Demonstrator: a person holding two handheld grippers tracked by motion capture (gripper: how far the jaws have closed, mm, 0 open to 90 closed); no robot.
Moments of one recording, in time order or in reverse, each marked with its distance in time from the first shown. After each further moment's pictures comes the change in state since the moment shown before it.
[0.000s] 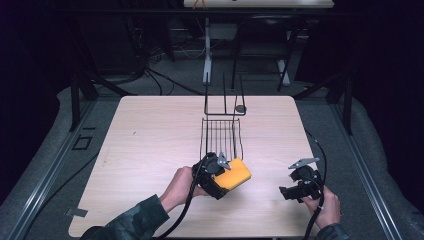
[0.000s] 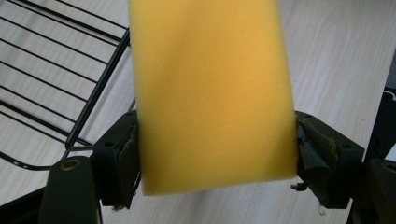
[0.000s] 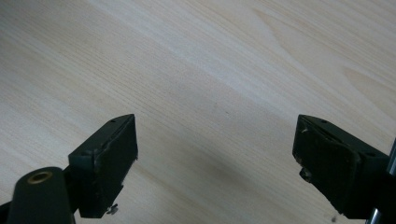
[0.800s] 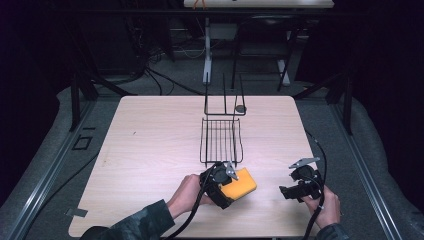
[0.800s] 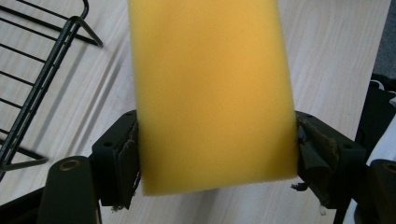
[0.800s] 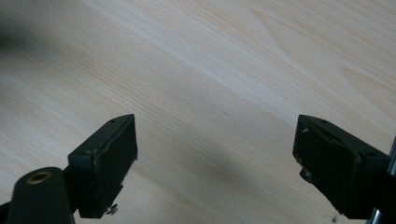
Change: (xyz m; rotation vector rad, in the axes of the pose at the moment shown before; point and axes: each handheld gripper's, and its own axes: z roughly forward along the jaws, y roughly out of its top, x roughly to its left) left arm -0.021 0.002 0.022 0.040 -0.041 0.037; right arm -0.002 0.000 0.001 -0.005 0.000 0.006
